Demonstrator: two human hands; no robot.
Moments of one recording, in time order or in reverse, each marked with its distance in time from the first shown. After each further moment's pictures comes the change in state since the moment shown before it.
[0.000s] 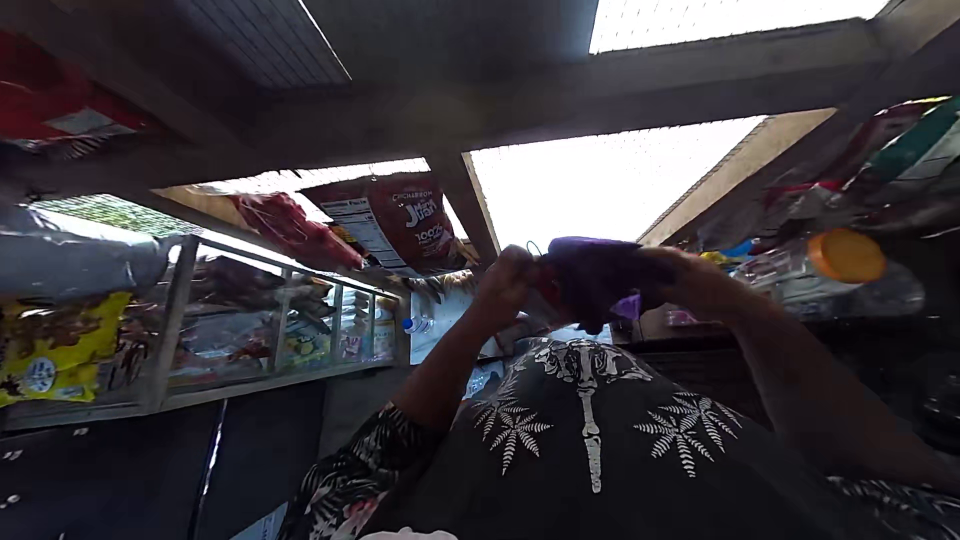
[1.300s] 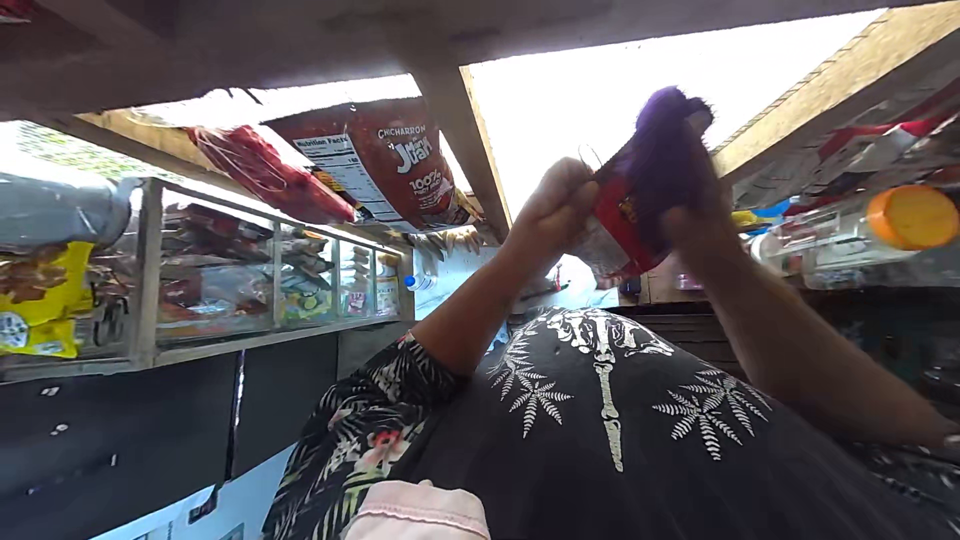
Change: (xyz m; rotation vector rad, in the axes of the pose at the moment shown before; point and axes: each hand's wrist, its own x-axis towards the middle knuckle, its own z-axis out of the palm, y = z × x) left_hand 0.042 0.029 0.026 -0.526 -0.049 0.049; right_hand 0.037 -0.034 0.041 0.233 0.401 -0.468
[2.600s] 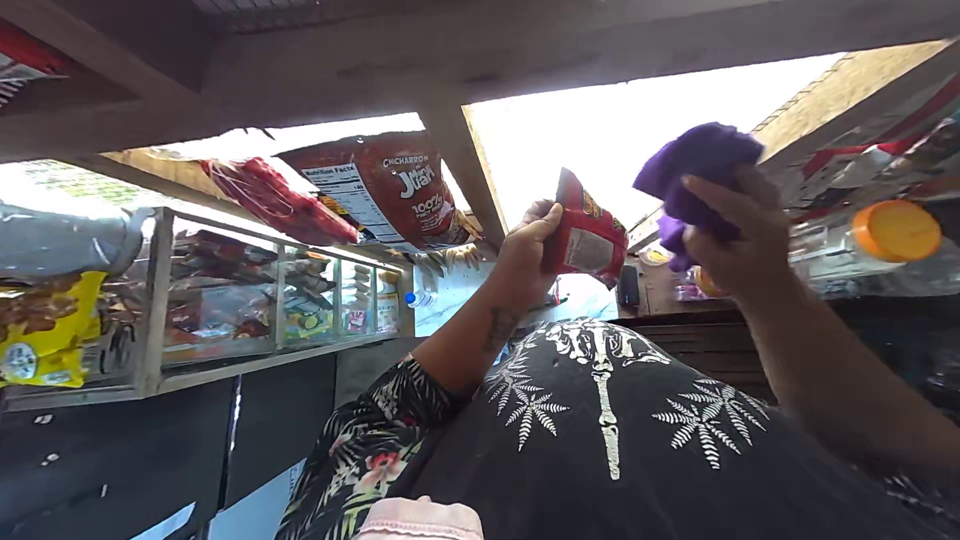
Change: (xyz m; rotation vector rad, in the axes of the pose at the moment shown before) left_hand -0.001 -0.003 0.006 -0.448 0.476 -0.508; right_hand -0.010 0.001 -0.036 -0.466 0.098 -0.049
